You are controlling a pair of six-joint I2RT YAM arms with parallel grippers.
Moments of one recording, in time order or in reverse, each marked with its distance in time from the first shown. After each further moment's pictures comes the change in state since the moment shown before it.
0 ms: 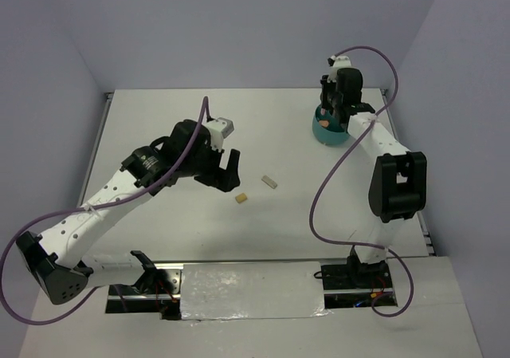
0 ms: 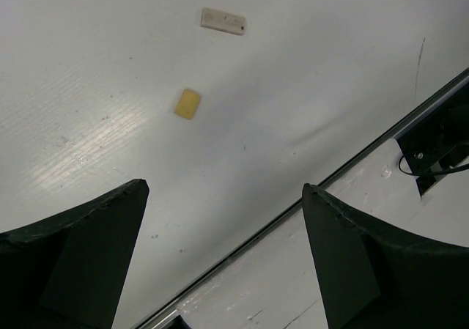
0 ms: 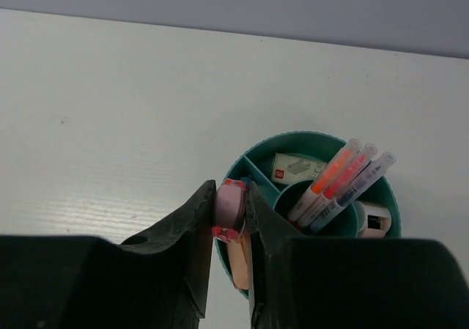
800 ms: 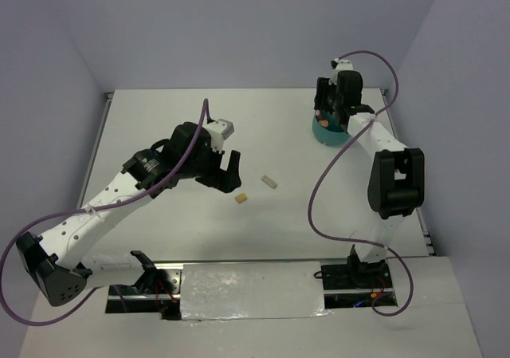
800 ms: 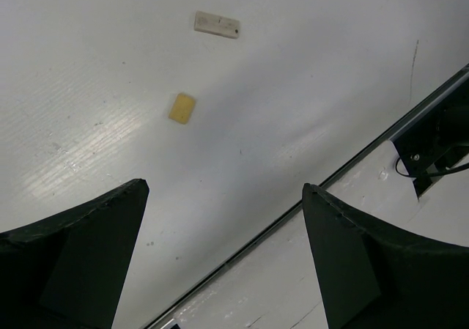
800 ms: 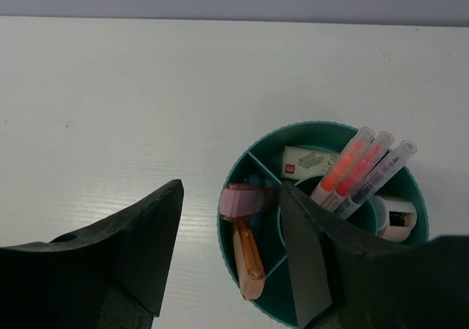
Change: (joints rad) left arm 0.000 -0.011 -0.047 0.054 0.022 -0.003; right arm -0.017 0.055 -0.010 0.032 -0.016 0.076
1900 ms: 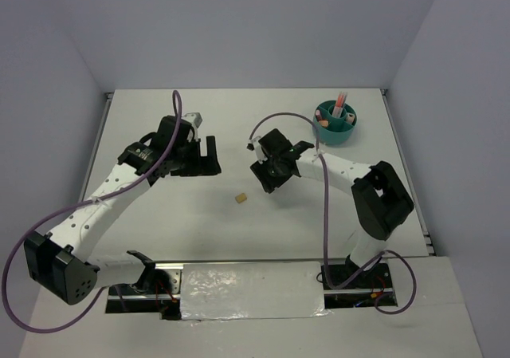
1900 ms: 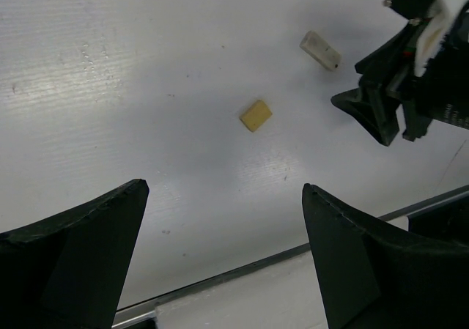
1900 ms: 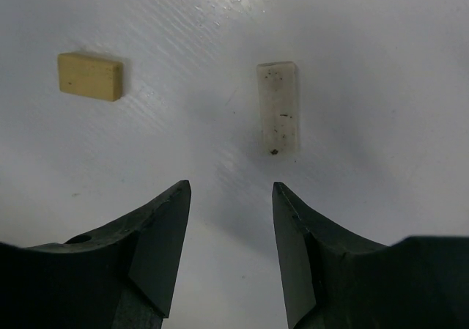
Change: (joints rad) left arm 0.236 0.032 -0.069 -0.017 -0.069 -0.175; right arm 0.581 -0.142 -0.259 -0.522 -0.056 -0.081
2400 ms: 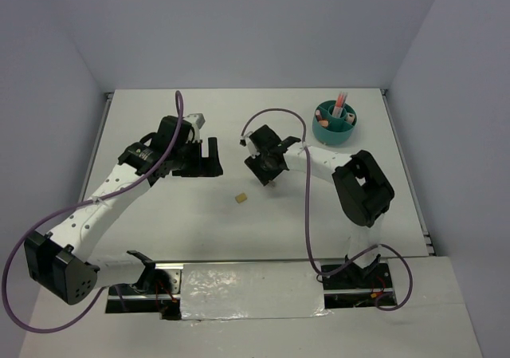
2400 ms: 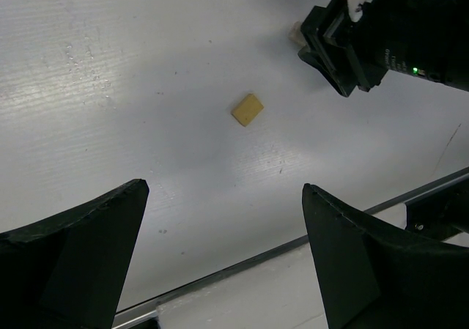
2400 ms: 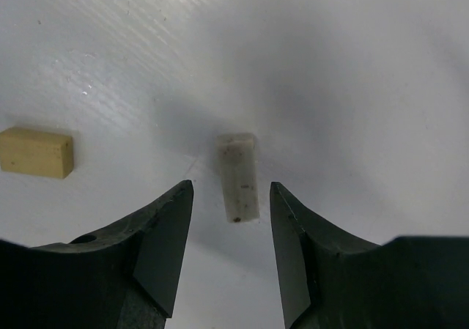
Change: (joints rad) left arm 0.000 0.000 -0.006 0.012 0.057 0.028; right arm 0.010 0.164 0.113 0.040 0.101 -0.052
